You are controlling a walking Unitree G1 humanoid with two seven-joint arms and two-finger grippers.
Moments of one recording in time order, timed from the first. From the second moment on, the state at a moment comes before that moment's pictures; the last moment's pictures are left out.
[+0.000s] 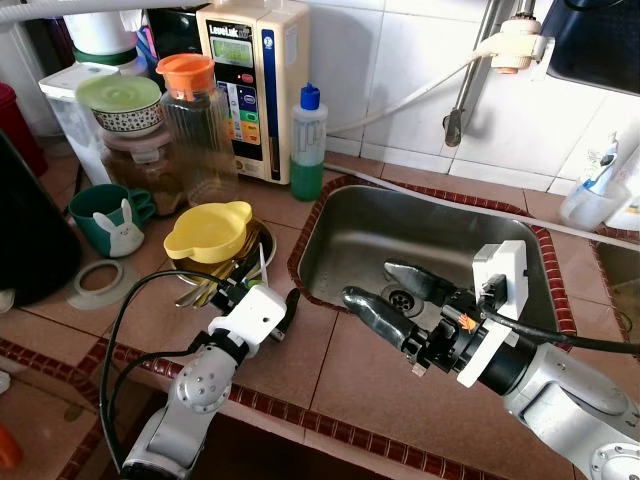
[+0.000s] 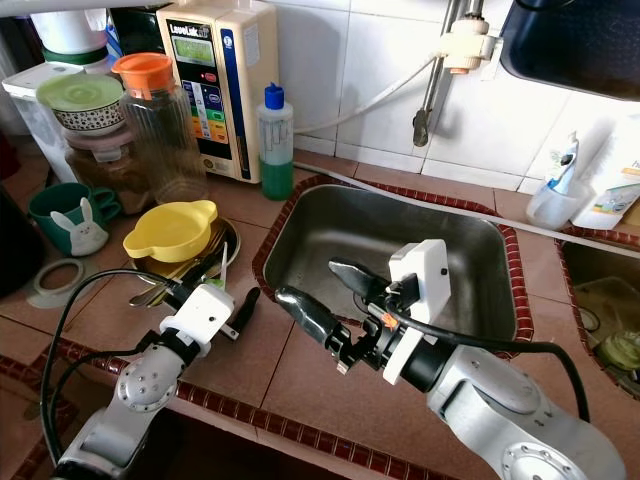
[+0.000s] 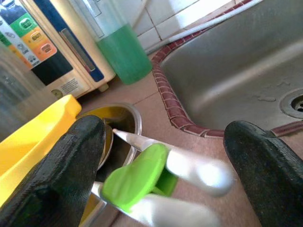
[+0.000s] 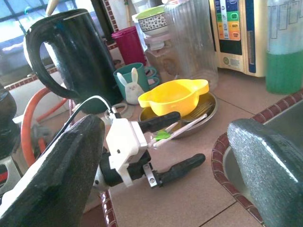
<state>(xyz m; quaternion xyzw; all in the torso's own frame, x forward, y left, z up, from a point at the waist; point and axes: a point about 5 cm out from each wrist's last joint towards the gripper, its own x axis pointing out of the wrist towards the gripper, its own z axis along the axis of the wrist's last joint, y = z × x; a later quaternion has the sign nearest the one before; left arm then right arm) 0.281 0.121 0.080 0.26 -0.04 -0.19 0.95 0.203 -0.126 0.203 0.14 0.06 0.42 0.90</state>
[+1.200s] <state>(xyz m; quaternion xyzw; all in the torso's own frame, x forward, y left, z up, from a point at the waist) 0.287 0.113 0.107 0.27 -0.15 -0.18 0.94 0.202 -0.124 0.202 0.14 0.06 0.41 0.90</state>
